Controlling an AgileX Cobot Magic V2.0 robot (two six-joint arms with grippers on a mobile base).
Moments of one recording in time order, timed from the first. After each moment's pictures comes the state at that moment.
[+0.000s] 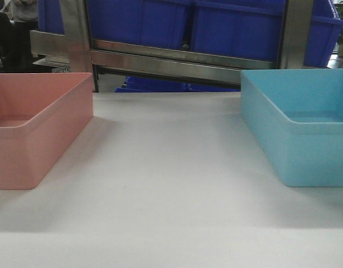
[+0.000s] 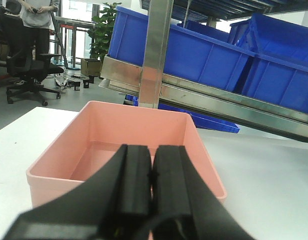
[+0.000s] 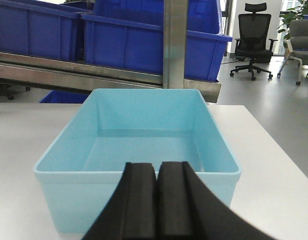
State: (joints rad) left arm -0.11 -0.01 0.03 0.06 -0.07 -0.19; right arm -0.01 -0.01 0.03 -0.01 0.03 0.06
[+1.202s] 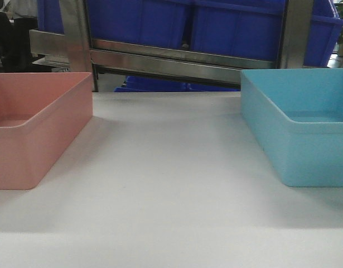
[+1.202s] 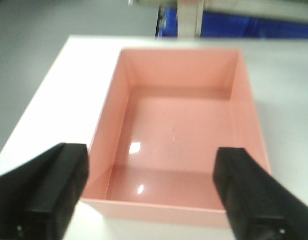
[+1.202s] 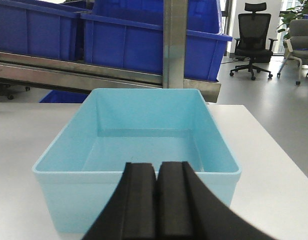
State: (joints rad) left arm -0.11 0.87 -0.85 0.21 0.54 -0.18; right arm -0.01 -0.01 0.03 -0.01 0.03 0.06
